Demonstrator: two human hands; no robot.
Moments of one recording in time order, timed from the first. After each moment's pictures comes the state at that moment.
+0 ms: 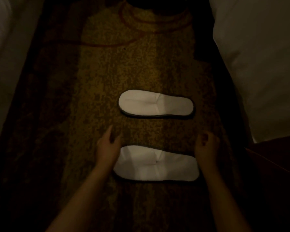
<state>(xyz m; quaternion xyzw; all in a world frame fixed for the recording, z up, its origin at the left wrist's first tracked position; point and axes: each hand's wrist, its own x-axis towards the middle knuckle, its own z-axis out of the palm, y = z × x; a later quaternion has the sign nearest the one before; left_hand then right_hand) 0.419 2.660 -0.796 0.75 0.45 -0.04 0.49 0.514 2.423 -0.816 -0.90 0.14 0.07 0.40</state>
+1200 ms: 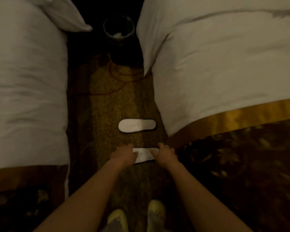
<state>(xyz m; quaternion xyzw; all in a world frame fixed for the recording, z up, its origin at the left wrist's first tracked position) 0.406 2.589 -0.380 0.88 0.15 -0.39 0.22 0.439 2.428 -0.406 -0.88 0.03 0.44 0.19</state>
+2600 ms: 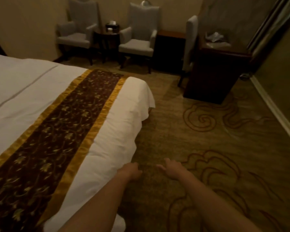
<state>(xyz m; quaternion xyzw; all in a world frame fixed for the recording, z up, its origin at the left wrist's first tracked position) -0.057 1.897 -0.034 0.80 -0.44 -0.40 -0.03 -0.214 1.789 -0.040 -0.81 0.48 0.21 0.27</state>
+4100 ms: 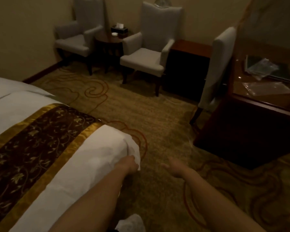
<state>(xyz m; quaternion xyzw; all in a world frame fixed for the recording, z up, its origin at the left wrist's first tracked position) 0.218 1.067 -0.048 0.85 -0.31 -0.42 0.05 0.063 0.921 -0.048 -0.85 0.37 0.25 0.29</state>
